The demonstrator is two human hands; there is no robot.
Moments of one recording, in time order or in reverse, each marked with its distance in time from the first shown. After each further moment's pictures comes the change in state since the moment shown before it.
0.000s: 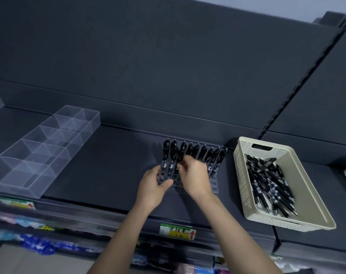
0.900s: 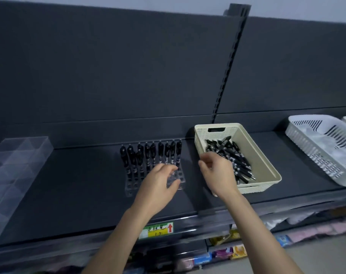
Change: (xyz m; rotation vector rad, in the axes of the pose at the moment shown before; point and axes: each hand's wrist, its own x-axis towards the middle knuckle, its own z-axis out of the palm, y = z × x) left_hand -0.033 0.086 0.032 0.308 -0.263 0.518; right_hand -0.059 0.073 -0.096 0.038 0.314 0.246
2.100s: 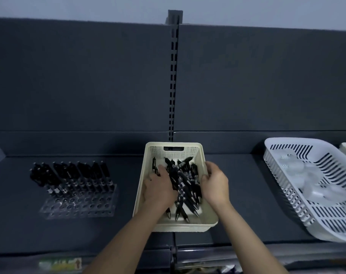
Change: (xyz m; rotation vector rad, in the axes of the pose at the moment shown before) left_hand 0.146 0.116 0.177 0.332 -0.170 -0.600; right_hand 0.108 0.175 -0.082 0.161 -0.058 0.135
